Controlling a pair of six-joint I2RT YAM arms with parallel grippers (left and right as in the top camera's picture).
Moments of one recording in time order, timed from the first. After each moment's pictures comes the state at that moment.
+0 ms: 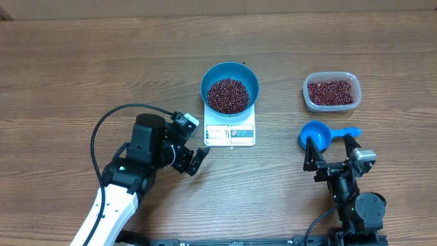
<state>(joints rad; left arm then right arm) -0.30 1.09 0.66 -0.41 0.34 0.22 0.06 0.01 0.02 -0.03 -0.07 0.20</state>
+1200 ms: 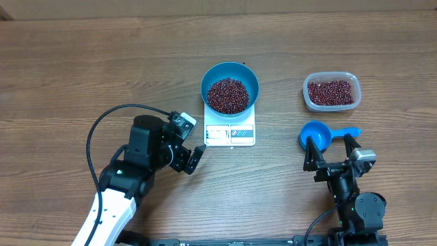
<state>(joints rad) -0.30 1.05 0.66 -0.42 0.26 0.22 0.06 0.01 0.02 -0.03 -0.07 0.20</state>
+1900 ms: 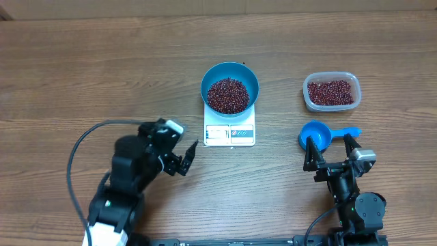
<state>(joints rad) -0.25 0.77 0.49 -0.23 0.23 0.22 0.06 0.01 0.02 -0.03 -0.07 0.20</state>
